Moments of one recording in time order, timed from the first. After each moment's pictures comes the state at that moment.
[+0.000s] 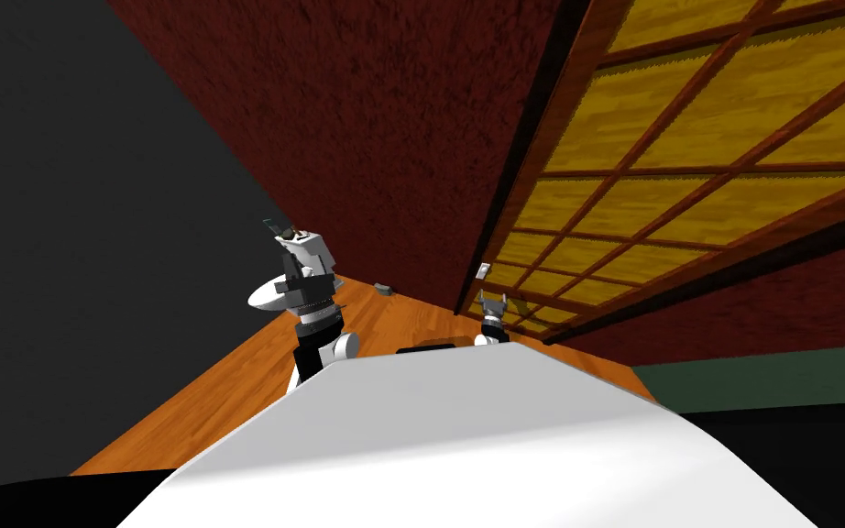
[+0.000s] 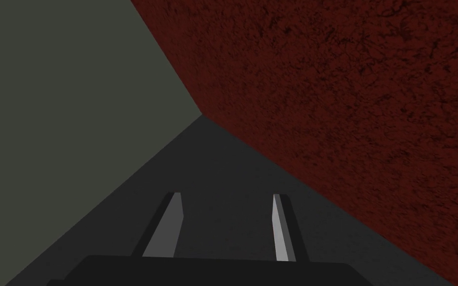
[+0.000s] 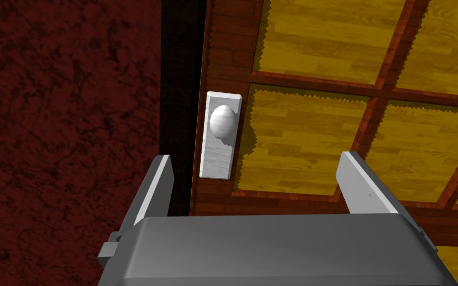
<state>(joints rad) 0.21 -0.17 0.12 -1.16 -0.77 -0.88 -0.94</state>
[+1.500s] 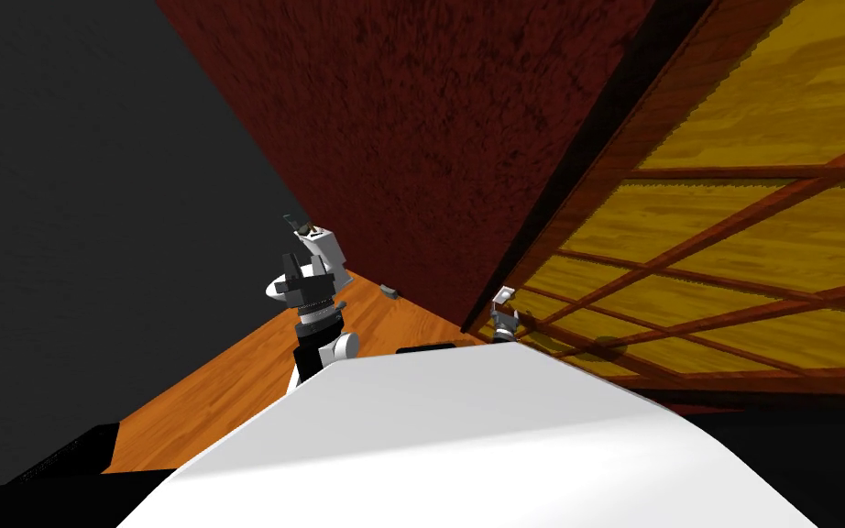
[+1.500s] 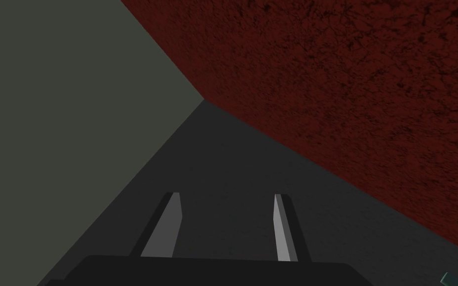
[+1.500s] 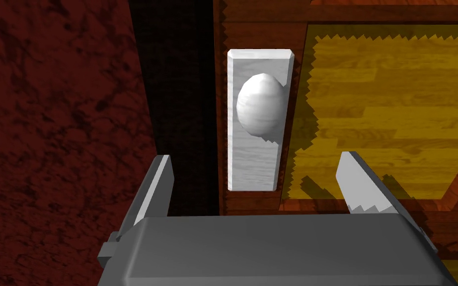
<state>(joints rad) 0.19 -0.25 0.15 -0.90 -0.88 -0.96 -1.21</state>
